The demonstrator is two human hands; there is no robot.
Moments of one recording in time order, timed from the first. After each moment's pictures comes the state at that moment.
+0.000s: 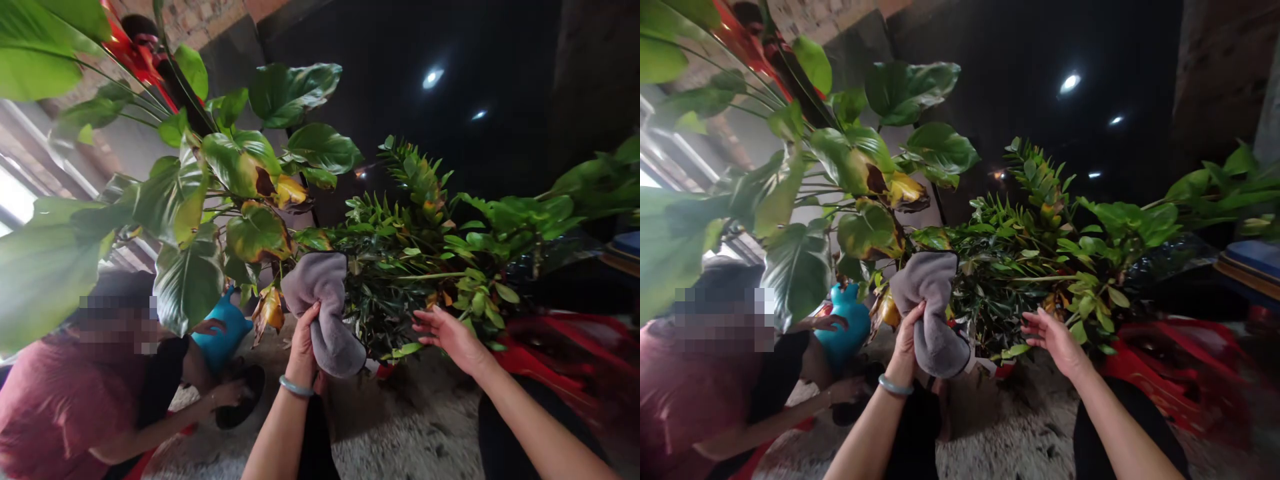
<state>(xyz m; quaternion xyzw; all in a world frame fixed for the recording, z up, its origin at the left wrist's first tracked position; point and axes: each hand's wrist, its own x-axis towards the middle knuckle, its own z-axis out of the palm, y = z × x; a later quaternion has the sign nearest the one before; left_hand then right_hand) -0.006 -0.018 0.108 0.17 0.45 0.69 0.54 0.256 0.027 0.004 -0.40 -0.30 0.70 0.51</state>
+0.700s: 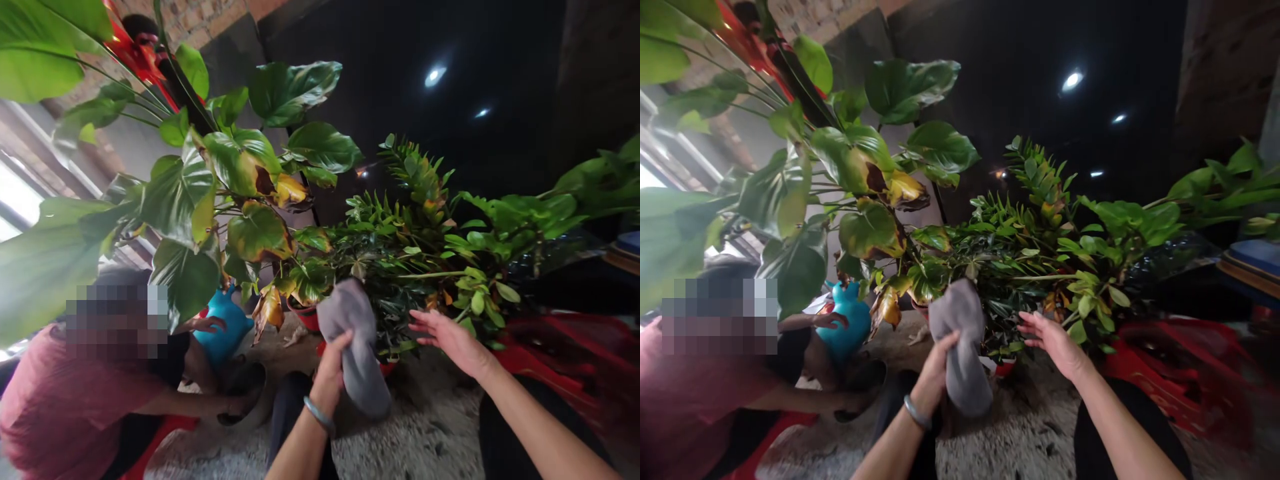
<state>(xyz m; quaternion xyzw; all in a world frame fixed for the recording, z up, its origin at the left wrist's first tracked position) 0.022 -0.033 0.041 0.14 0.51 0.57 0.64 0.256 0.021 0.004 -0.39 -0.34 0.70 0.50</state>
